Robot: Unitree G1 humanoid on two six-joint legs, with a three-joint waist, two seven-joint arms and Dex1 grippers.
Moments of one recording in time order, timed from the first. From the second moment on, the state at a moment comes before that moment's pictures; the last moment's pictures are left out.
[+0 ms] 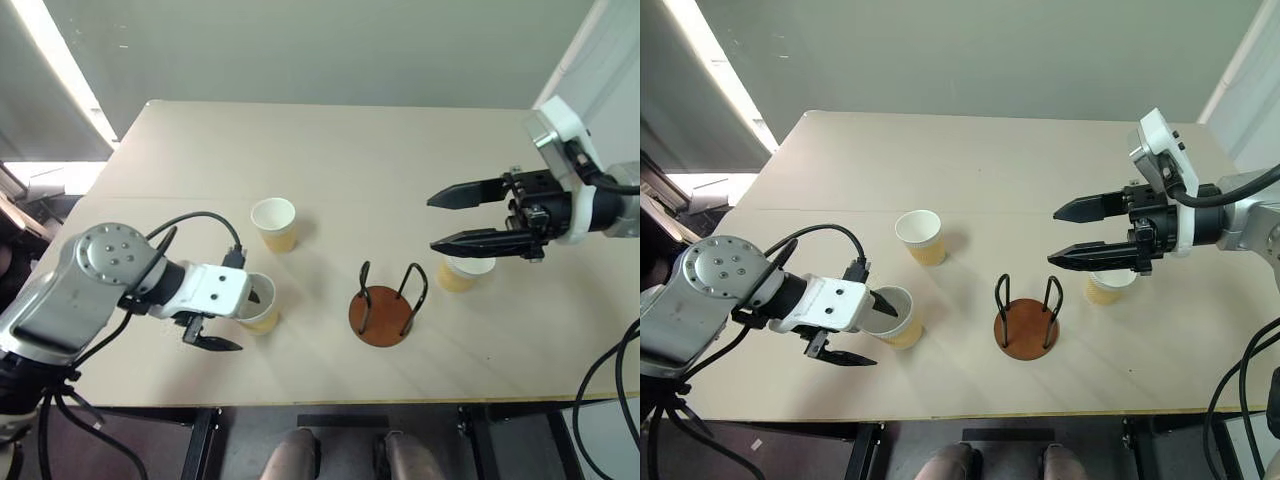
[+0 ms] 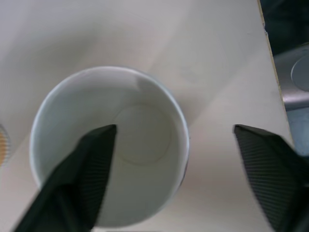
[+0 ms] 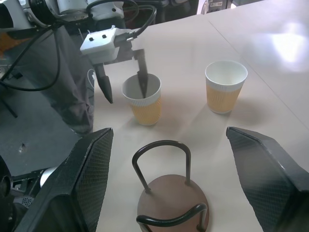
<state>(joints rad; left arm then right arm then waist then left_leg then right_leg) -0.47 1.19 -0.20 -0.31 -0.16 0.28 -1.48 -0.85 -1.00 -0.06 -0.29 0.84 1.05 1.19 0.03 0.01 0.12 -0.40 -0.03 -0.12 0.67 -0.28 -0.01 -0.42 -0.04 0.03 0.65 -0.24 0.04</state>
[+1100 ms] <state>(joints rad) -1.18 0.89 -0.37 -0.06 -0.37 0.50 -1.58 -0.66 -1.06 -0.15 -0.21 0.83 0.82 1.37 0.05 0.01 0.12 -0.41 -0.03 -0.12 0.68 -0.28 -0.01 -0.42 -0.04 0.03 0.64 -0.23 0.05</state>
